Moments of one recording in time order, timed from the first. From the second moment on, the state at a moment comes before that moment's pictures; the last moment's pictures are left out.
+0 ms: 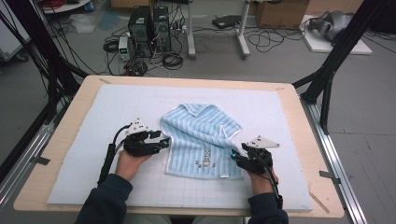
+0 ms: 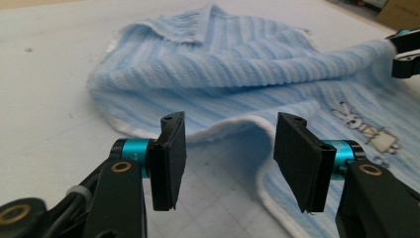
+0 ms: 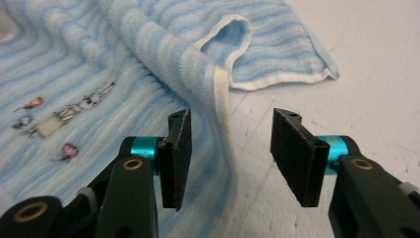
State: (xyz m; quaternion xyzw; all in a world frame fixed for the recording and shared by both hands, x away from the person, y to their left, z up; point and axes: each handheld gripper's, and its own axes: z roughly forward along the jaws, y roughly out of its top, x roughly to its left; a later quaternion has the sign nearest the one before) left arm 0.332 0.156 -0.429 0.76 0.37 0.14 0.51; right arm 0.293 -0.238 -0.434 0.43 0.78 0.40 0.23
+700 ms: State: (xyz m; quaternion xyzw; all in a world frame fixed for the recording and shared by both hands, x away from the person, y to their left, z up) left arm 0.278 0.136 -0.451 0.81 0.35 0.10 0.47; right arm 0.247 -0.237 -0.441 0.42 0.79 0.40 0.20
